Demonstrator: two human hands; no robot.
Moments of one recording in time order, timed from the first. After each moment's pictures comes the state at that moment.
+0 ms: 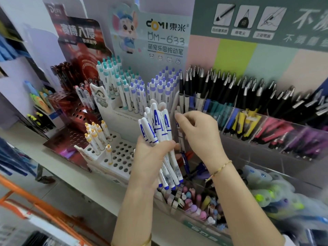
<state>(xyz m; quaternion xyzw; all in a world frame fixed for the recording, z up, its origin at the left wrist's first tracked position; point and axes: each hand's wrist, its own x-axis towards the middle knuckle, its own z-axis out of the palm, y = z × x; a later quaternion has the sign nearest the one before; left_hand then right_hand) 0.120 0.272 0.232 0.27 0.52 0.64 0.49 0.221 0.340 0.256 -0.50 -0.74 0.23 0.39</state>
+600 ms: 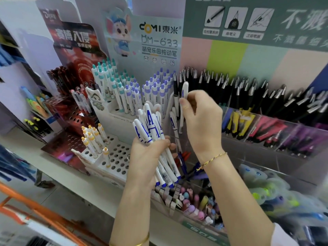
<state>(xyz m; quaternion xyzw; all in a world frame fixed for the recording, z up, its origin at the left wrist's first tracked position) 0.122 0.275 0.237 0.24 0.51 0.66 0.50 0.219 0.353 0.267 -0.46 -0.70 0.07 0.53</state>
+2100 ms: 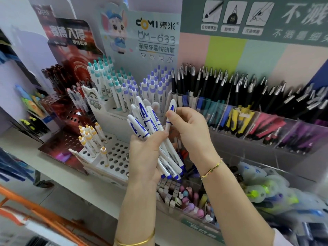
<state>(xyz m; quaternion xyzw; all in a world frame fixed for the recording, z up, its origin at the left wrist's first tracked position) 0.131 0.284 0.242 0.18 0.48 0.71 0.48 0.215 0.334 0.259 -0.42 -0.58 0.51 0.48</state>
